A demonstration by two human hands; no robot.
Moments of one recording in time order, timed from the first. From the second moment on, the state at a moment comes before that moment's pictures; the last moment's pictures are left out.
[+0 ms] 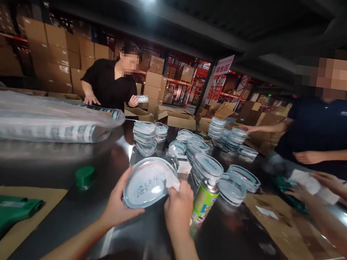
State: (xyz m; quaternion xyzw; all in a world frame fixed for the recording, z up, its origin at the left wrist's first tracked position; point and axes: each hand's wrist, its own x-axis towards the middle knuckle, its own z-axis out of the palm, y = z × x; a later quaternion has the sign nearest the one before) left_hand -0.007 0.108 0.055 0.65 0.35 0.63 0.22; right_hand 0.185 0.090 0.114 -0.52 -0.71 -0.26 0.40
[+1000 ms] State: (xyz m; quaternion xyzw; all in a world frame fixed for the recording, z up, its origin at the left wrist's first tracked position) left_hand 0.002 0.099 0.055 0.60 0.36 0.66 0.29; right_hand 0.160 0.095 0.135 -0.40 -0.82 -0.27 0.31
